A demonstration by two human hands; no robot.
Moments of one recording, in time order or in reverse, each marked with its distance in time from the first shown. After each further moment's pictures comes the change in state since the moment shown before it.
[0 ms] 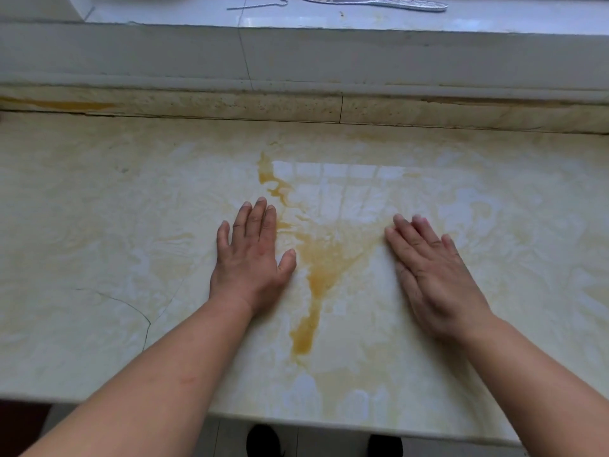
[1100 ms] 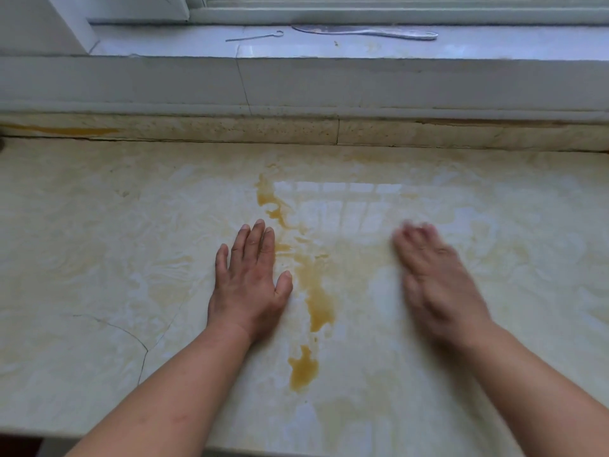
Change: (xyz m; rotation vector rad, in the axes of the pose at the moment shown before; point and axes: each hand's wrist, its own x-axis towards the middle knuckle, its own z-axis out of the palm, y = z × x) left_hand -0.002 0.001 -0.004 -0.020 0.006 -0.006; right_hand 0.022 0.018 -0.004 0.008 0.072 0.009
